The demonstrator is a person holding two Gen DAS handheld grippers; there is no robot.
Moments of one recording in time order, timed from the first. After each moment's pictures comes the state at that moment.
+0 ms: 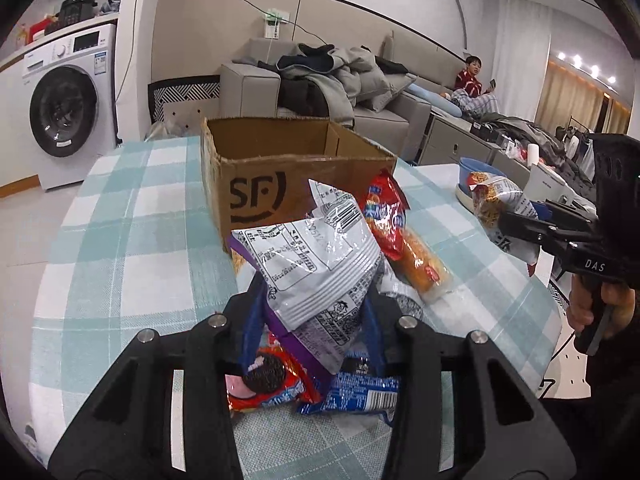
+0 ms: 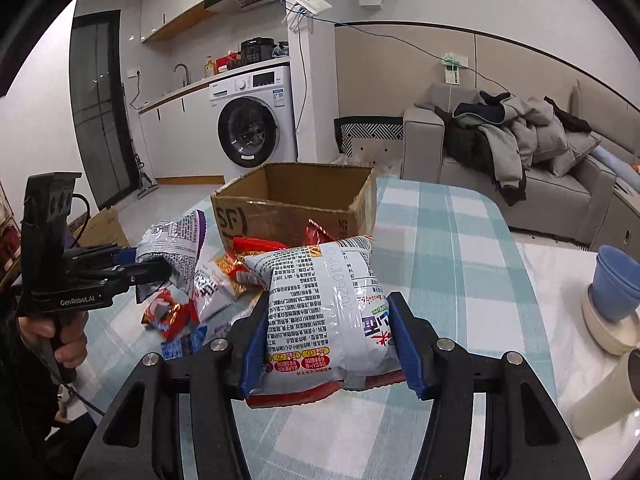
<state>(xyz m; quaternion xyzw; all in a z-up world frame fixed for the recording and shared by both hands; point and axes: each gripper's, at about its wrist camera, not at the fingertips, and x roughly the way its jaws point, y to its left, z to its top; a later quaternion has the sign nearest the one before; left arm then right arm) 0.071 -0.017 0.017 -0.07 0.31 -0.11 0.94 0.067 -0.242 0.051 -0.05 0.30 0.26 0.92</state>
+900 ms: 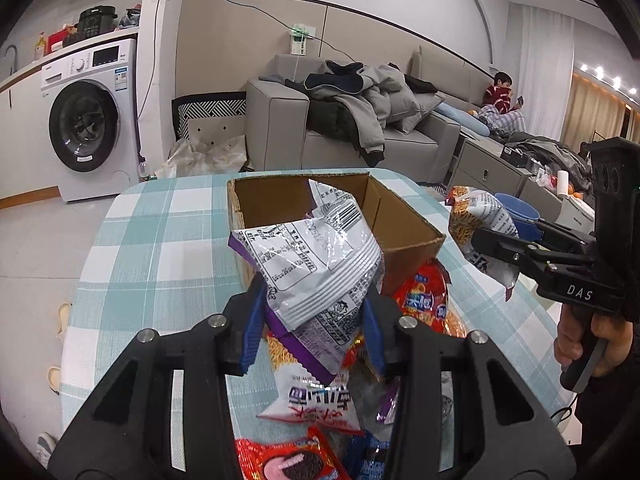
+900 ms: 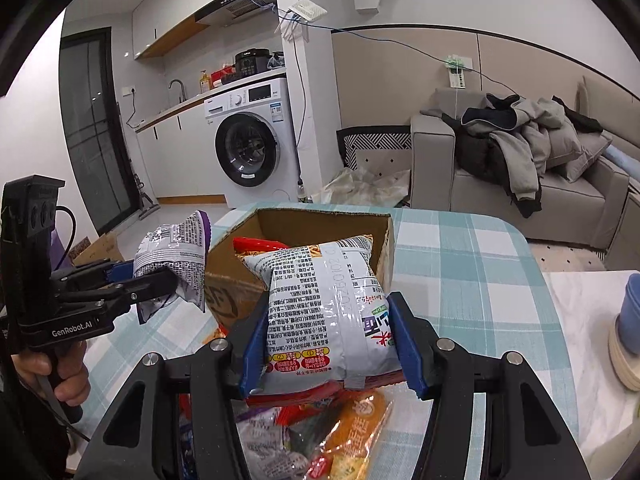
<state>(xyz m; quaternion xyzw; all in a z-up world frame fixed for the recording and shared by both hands) 0.143 -0.007 0.073 -0.06 0.29 -0.06 0.95 0.162 -0.191 0.075 -0.02 0.30 0.27 0.92</state>
